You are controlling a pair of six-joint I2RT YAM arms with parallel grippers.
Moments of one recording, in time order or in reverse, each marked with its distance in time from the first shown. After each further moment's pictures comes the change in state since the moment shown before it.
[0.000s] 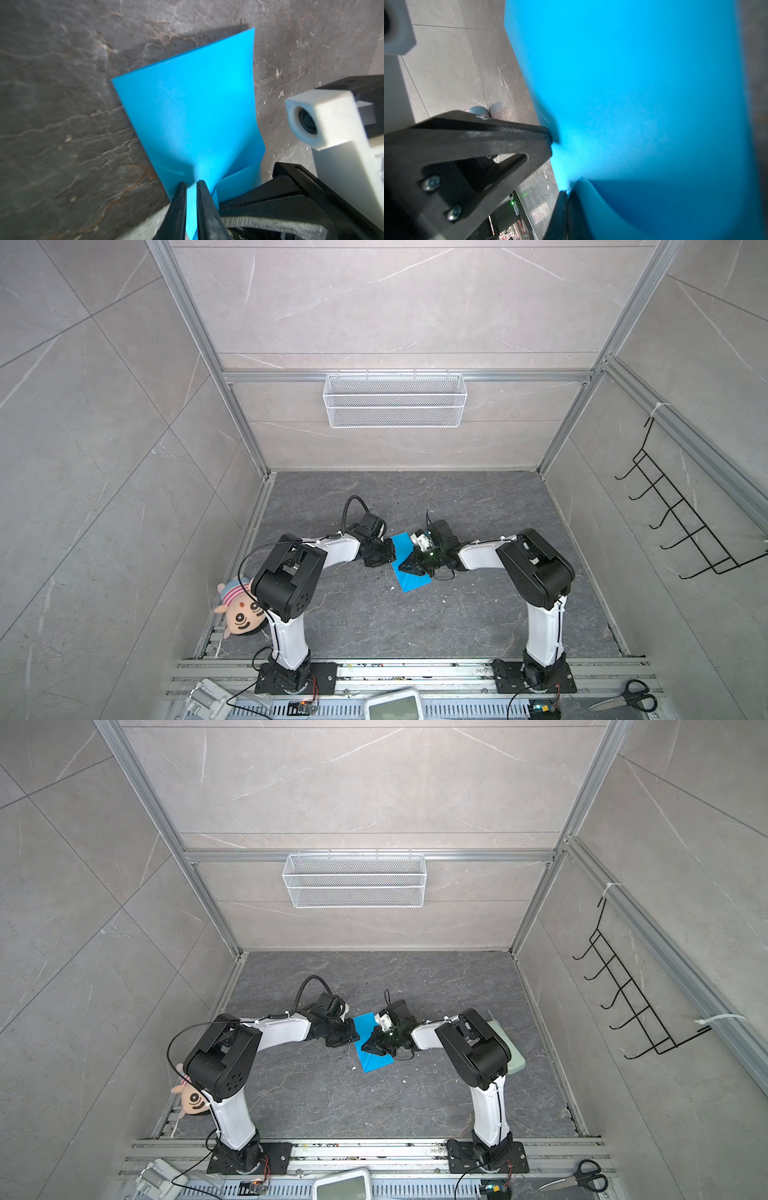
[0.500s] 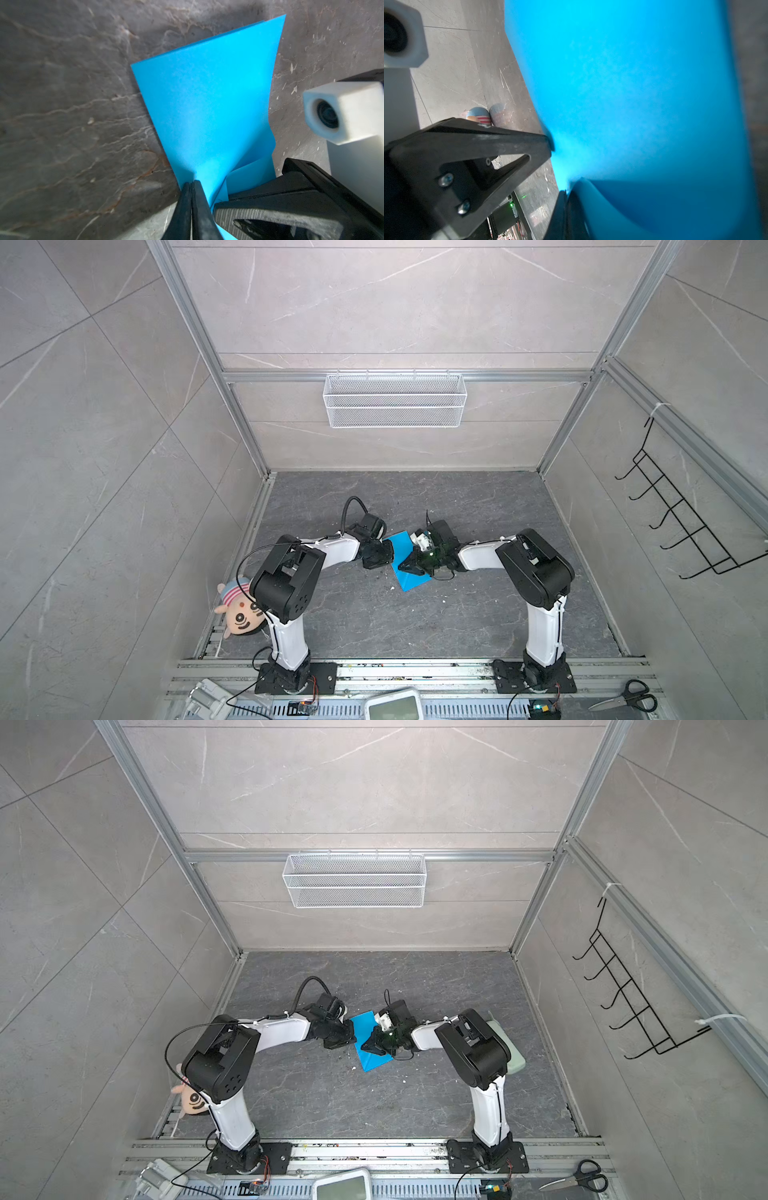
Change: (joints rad) left arm -0.002 -0.005 0.000 -0.042 -0.016 0.000; right arm 0.002 0.000 -0.006 0.029 0.008 0.002
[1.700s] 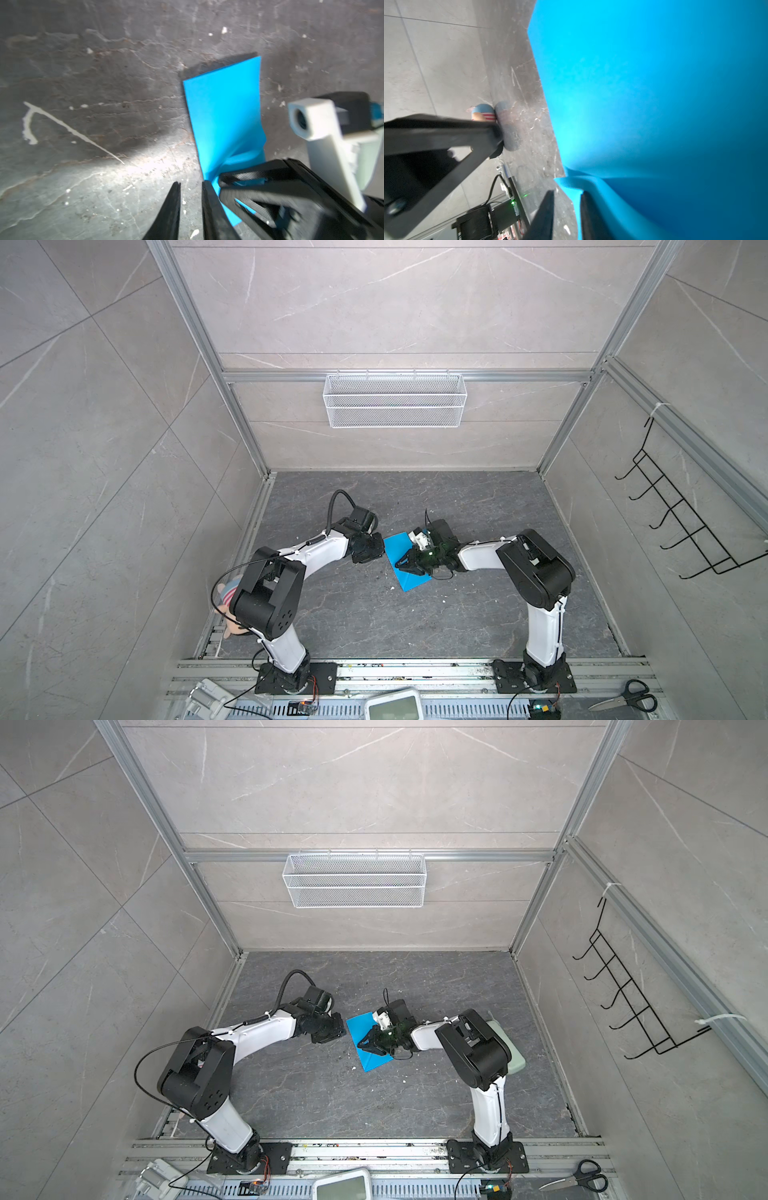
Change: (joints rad) left arm 0.035 -0.157 0.002 -0.134 -0.077 -0.011; right arm 0.004 -0.005 0.001 0.008 -0.001 -0.022
